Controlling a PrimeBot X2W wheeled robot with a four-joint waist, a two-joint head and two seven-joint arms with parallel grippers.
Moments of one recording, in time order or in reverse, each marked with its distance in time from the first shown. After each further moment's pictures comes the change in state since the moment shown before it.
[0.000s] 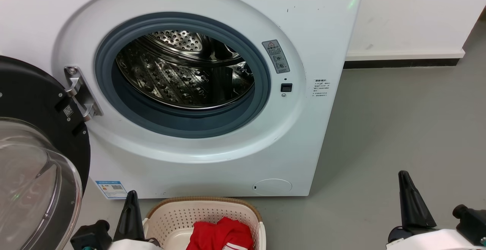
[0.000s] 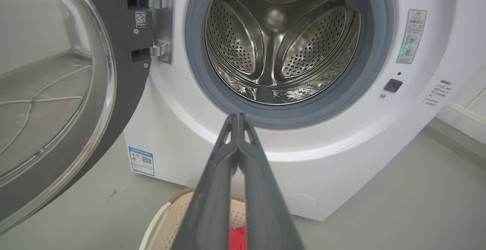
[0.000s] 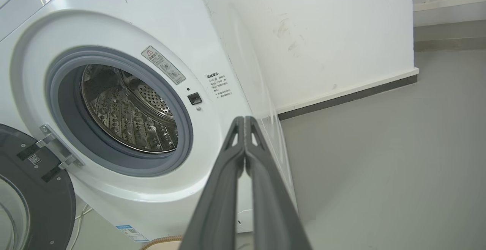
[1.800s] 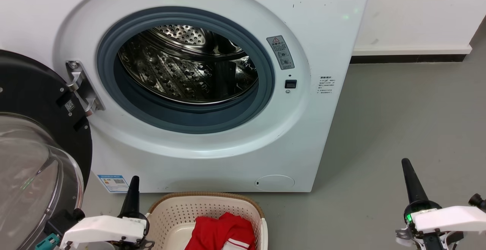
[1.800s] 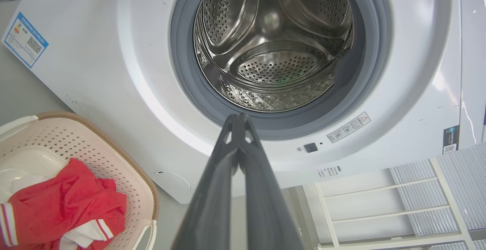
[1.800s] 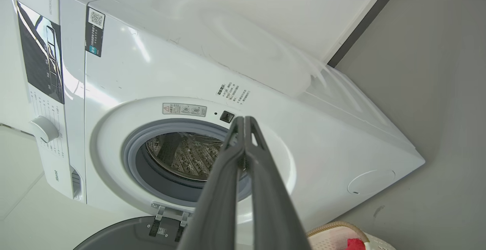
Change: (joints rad) left arm -0.124 0.007 0.061 0.090 -0.778 -0.112 0.175; right arm -0.116 -0.019 -0.023 0.107 0.740 0.000 0.165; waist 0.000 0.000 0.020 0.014
